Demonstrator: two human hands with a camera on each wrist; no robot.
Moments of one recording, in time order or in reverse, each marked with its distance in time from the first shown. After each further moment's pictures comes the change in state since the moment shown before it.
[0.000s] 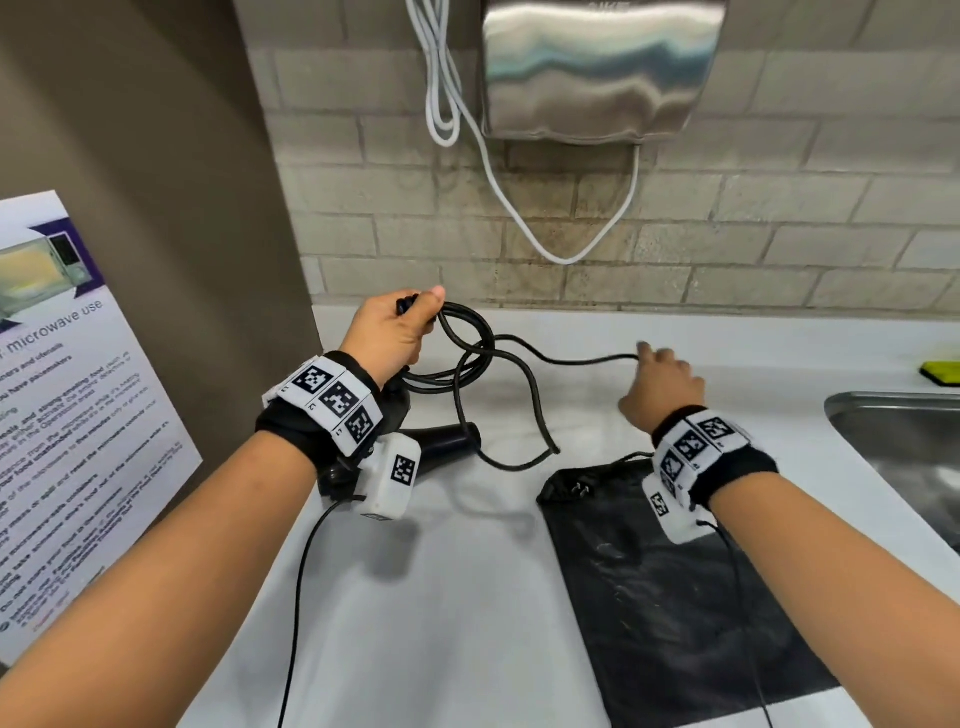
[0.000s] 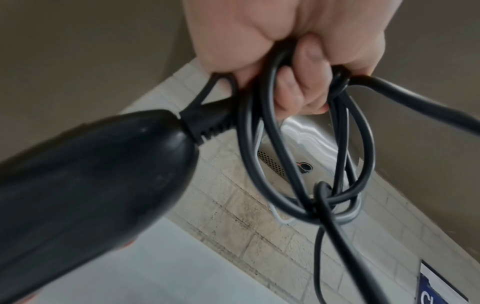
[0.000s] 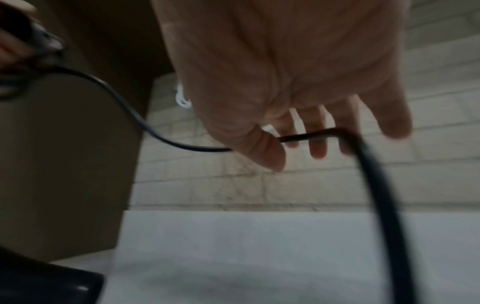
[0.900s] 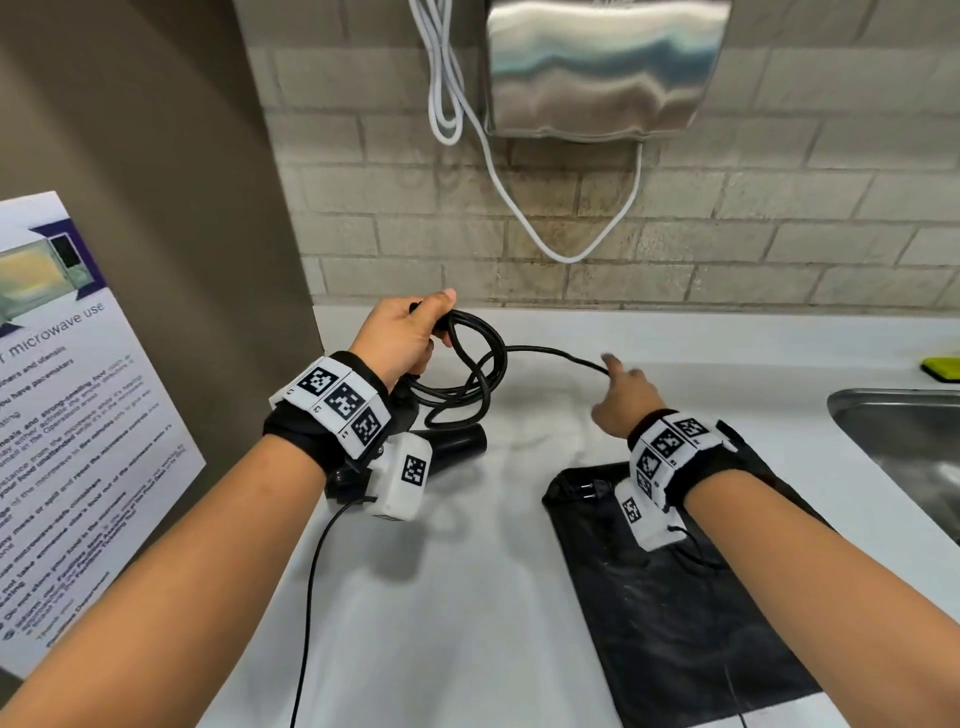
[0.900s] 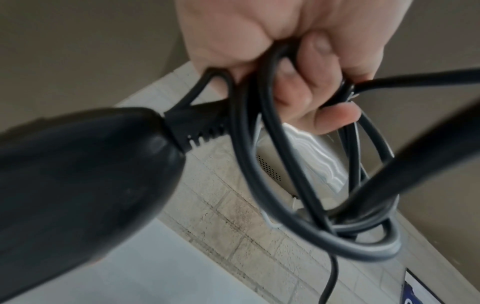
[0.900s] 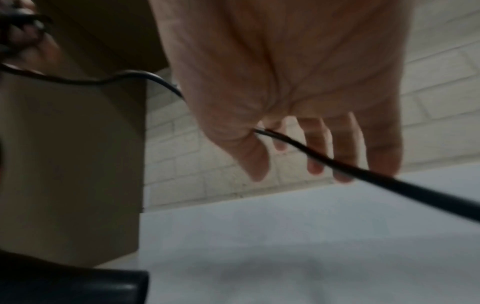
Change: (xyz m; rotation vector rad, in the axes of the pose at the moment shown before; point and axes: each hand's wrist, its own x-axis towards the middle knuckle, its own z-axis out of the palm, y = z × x) left_hand 0.000 0.004 0.000 0.055 -0.042 -0.090; right_hand 0.000 -0.022 0.022 0.287 -0.123 -0.071
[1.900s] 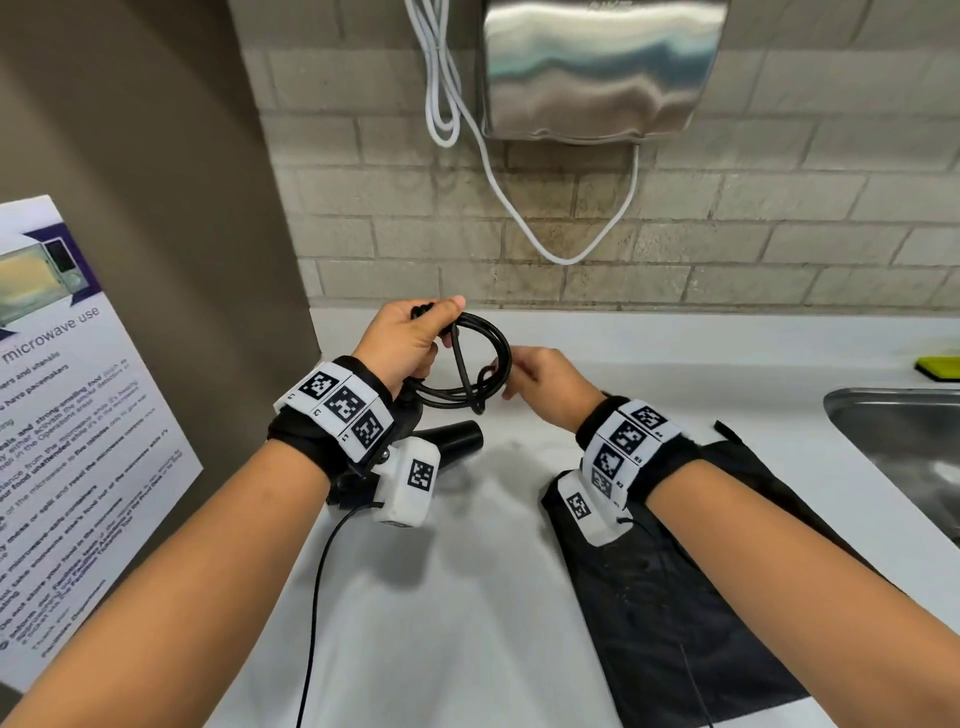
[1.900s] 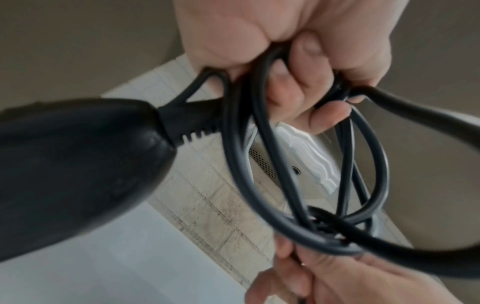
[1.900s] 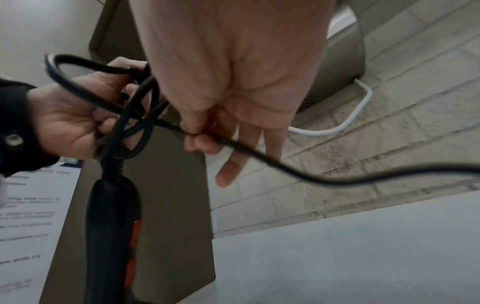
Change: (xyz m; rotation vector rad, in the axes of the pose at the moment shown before) left_hand -0.003 0.002 0.004 -0.122 -0.058 -0.019; right_hand -0.029 -0.079 0.001 0.433 -0.044 -0.608
